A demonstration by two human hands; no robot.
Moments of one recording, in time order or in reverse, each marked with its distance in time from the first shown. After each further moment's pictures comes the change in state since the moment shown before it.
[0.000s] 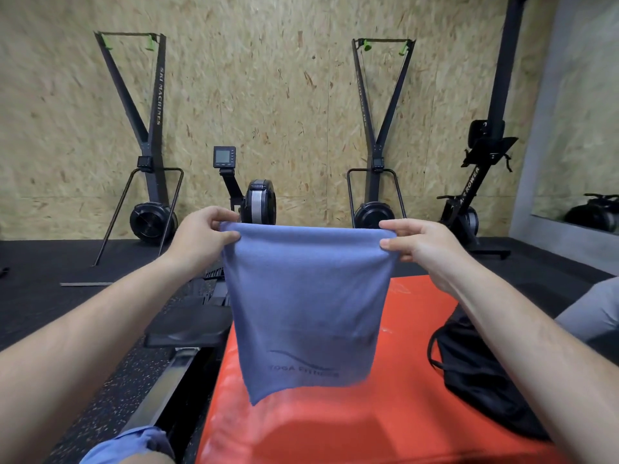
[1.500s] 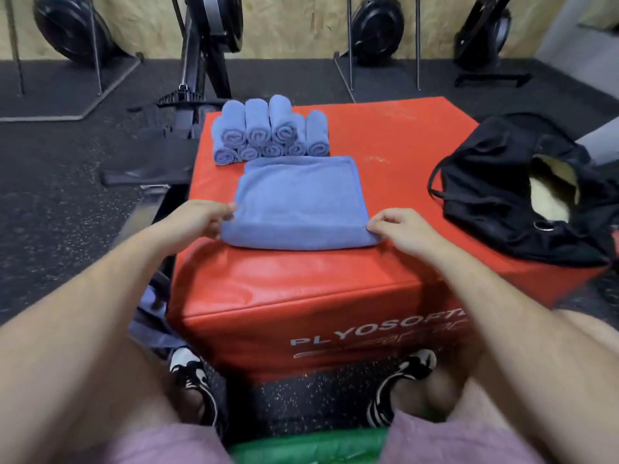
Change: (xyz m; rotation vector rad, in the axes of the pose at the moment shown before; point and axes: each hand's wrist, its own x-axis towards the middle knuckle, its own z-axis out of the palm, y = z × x) left_hand -0.128 -0.223 0.152 -0.245 -0.650 -0.620; right_hand -0.076 0.286 0.029 -0.476 -0.278 0.329
